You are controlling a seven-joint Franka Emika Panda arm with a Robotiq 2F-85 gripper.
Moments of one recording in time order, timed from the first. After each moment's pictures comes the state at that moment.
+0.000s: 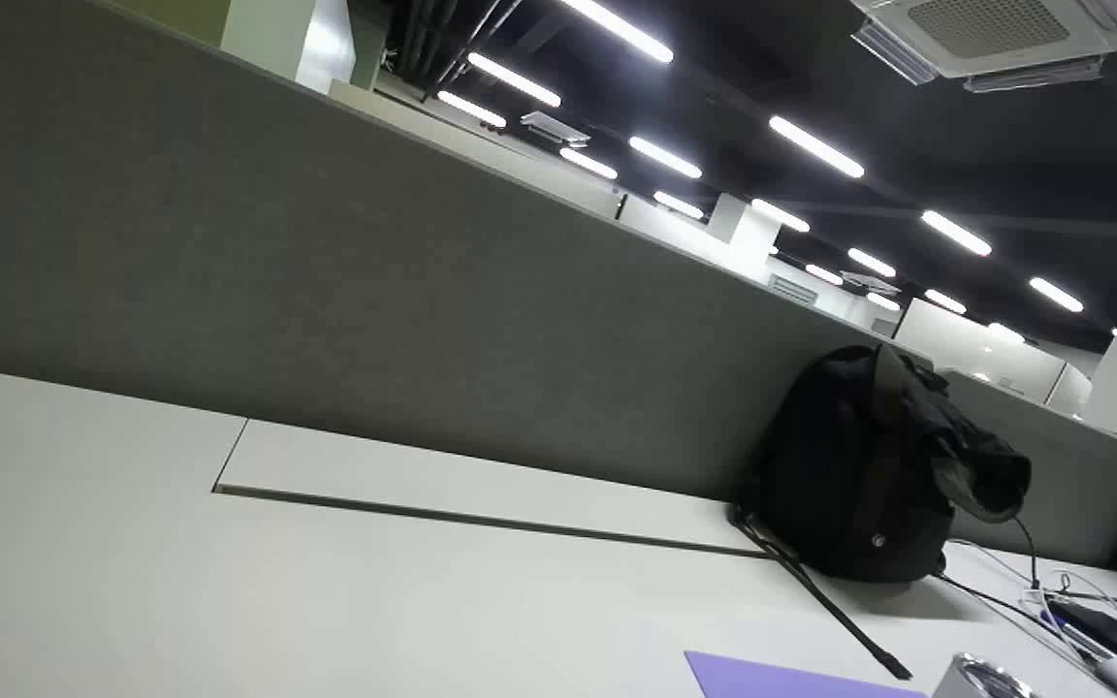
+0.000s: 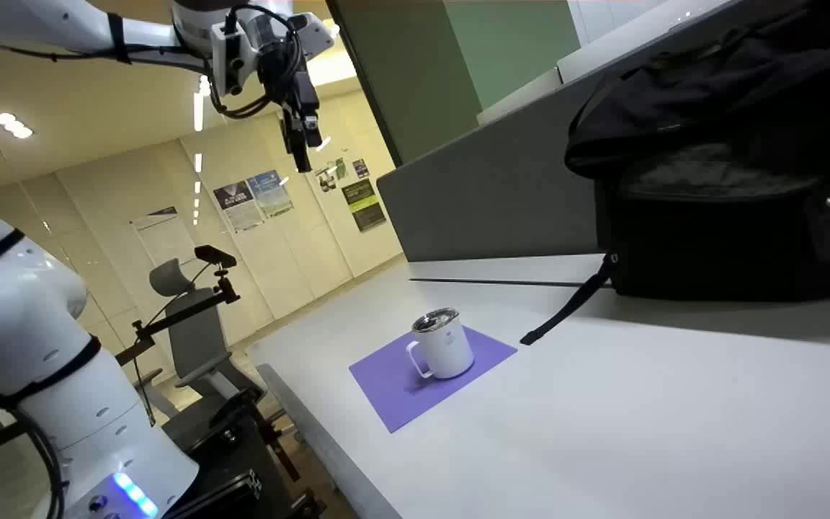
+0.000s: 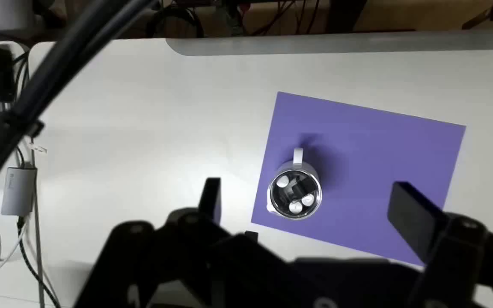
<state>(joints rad) -0.10 -0.26 -0.04 -2.09 -0.22 1.64 -0.08</state>
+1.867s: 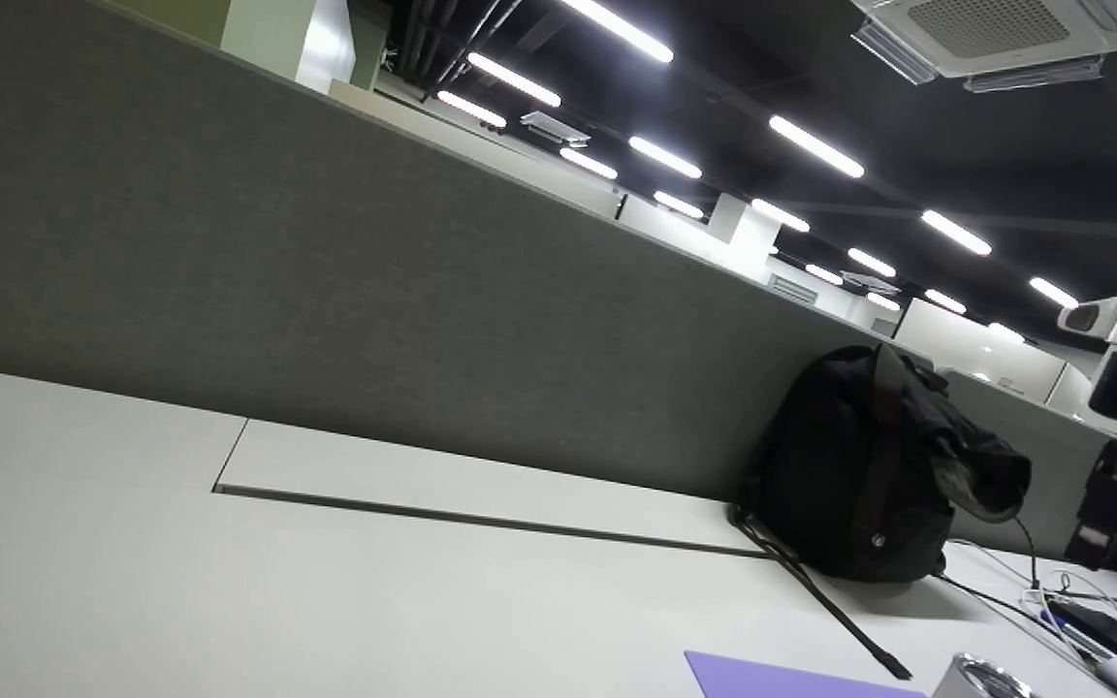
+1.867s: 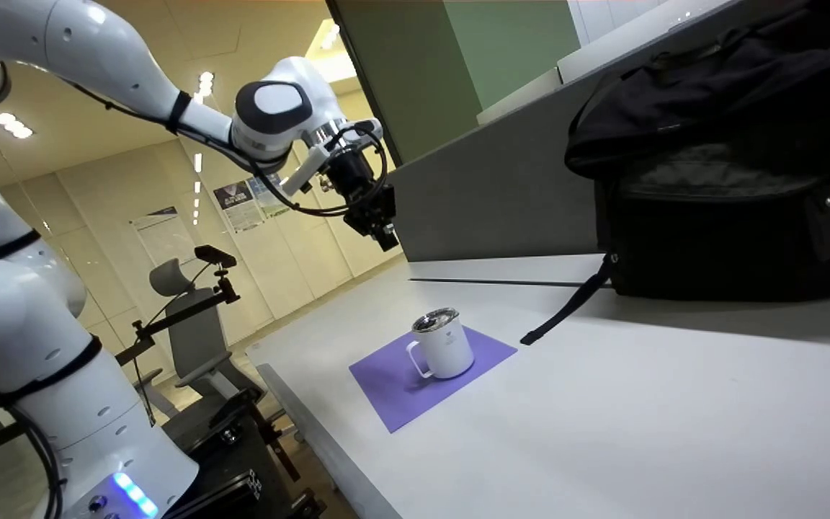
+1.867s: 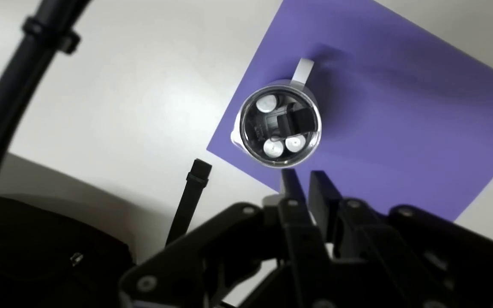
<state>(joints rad) -0.08 -0.07 -0.06 -2.38 -0.27 2.35 -0.25</state>
